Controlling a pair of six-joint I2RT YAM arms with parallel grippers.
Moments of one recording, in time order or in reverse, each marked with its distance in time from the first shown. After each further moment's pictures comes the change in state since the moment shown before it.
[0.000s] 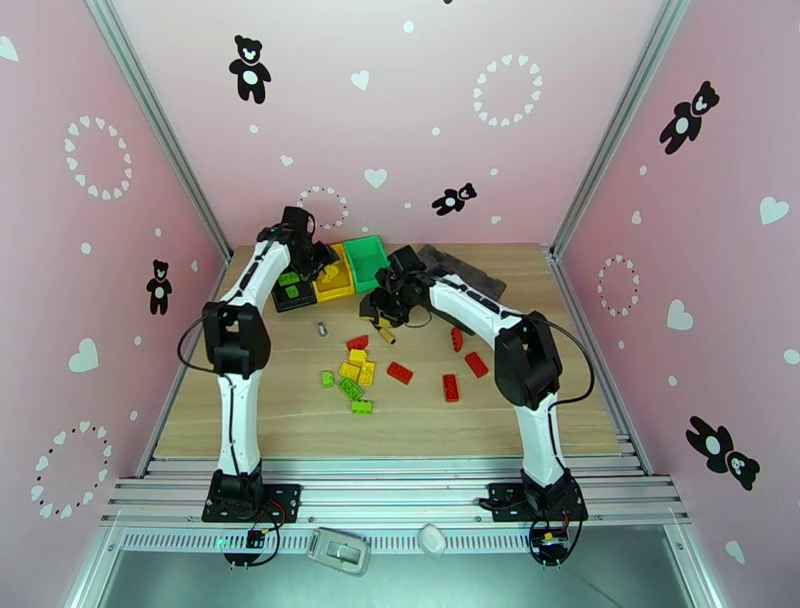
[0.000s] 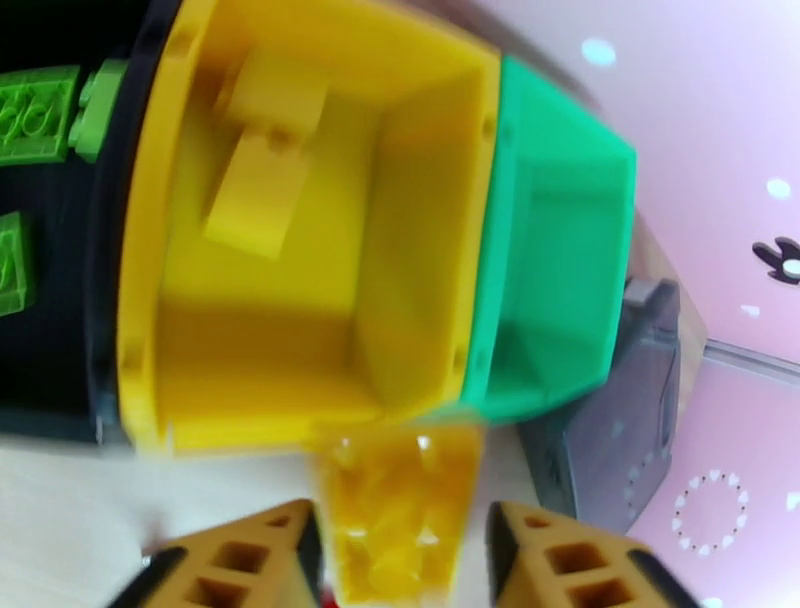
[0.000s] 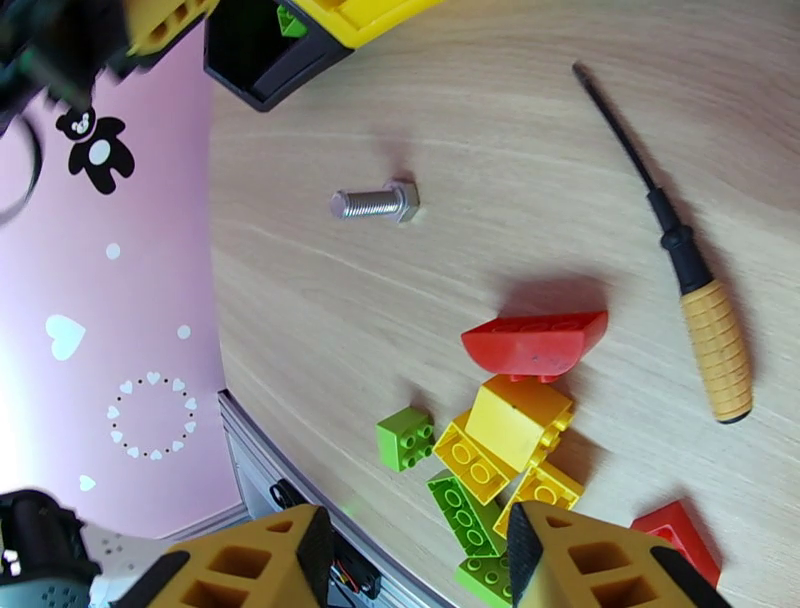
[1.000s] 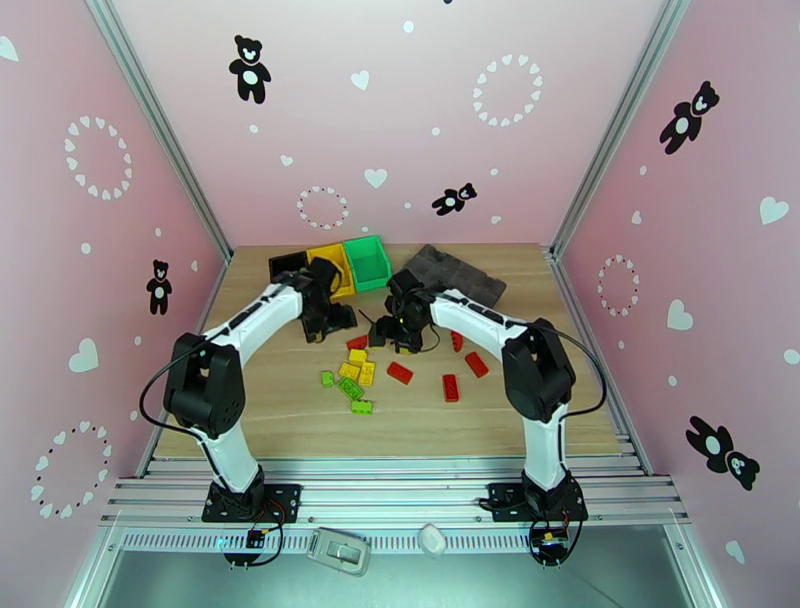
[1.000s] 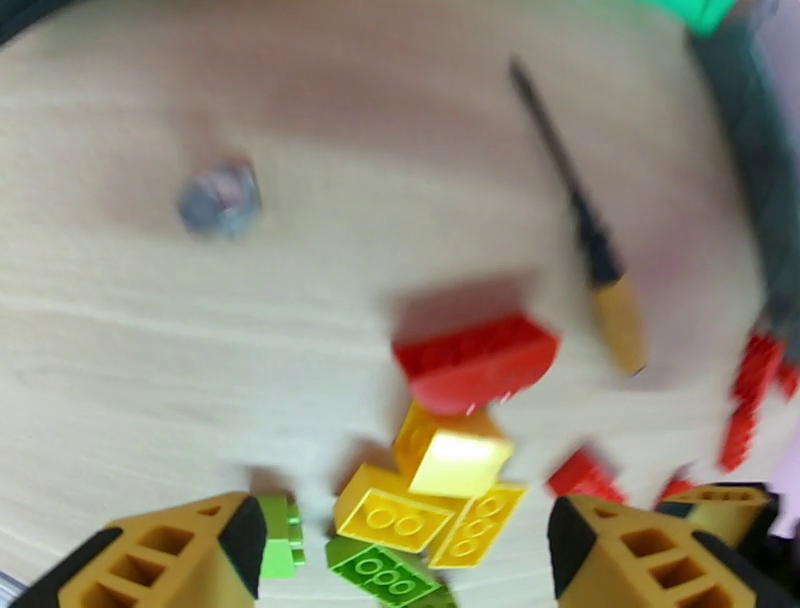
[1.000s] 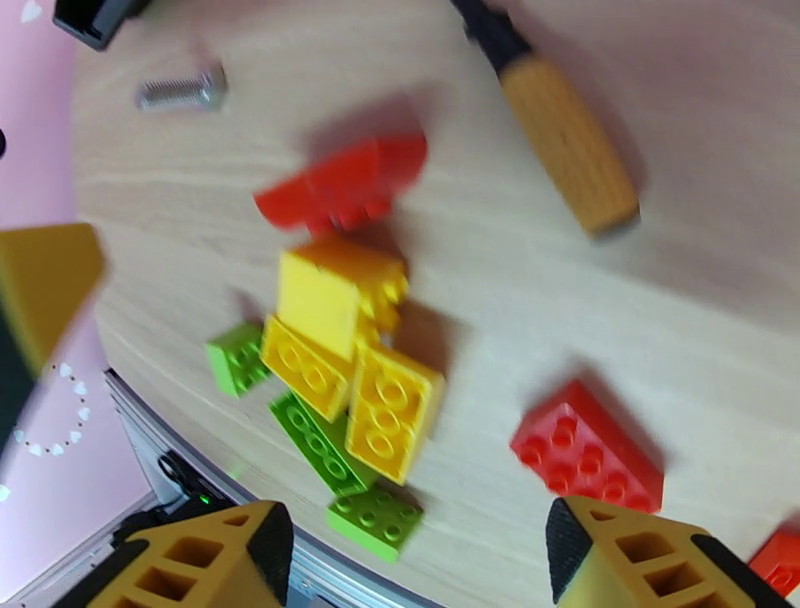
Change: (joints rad) left arm -0.274 -0.578 -0.925 0.034 -0.223 0.151; right arm 0.068 -0.142 -0.265 -0.118 0.197 -0.052
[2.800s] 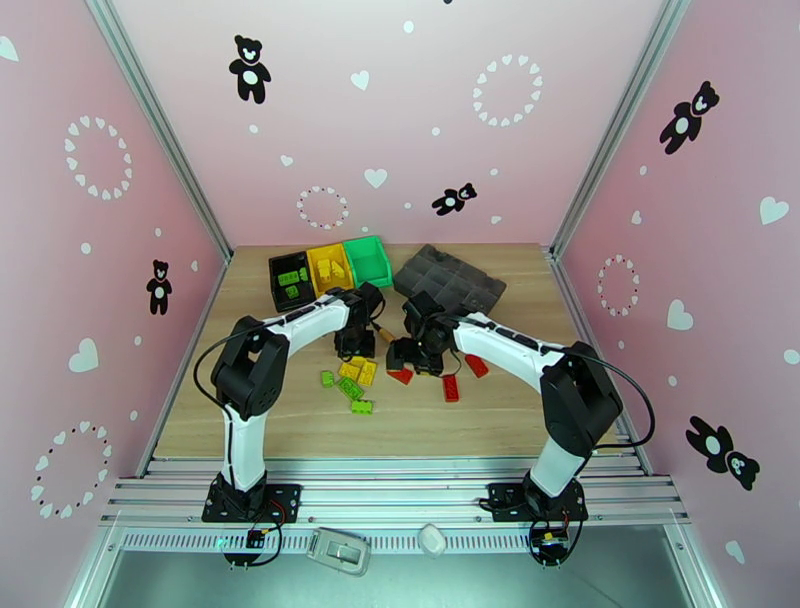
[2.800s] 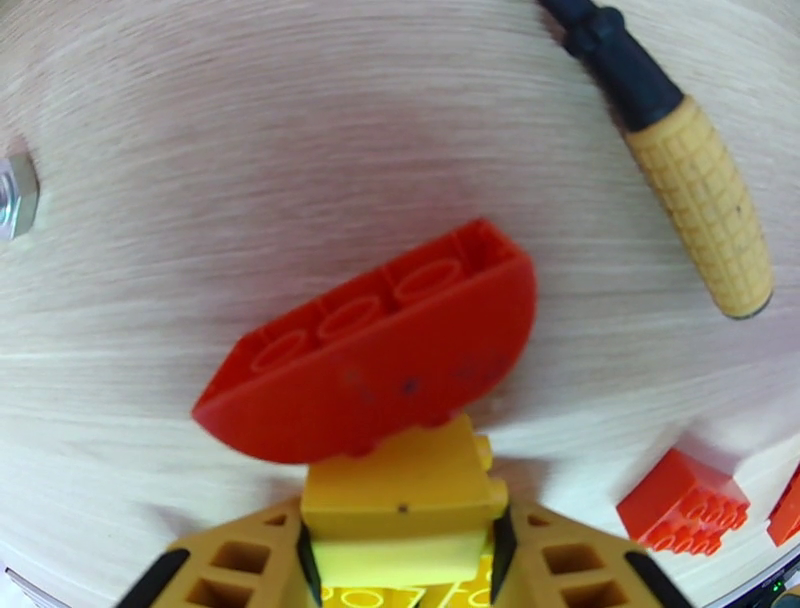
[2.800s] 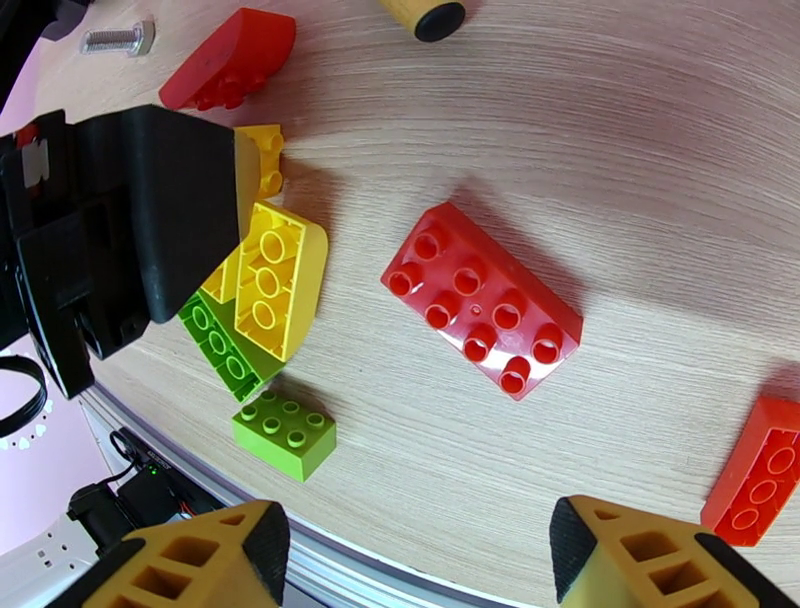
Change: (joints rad) left arm -0.180 0.201 0.088 -0.045 -0.111 0.078; right arm 0.014 -0.230 -0.268 0.052 0.070 0.050
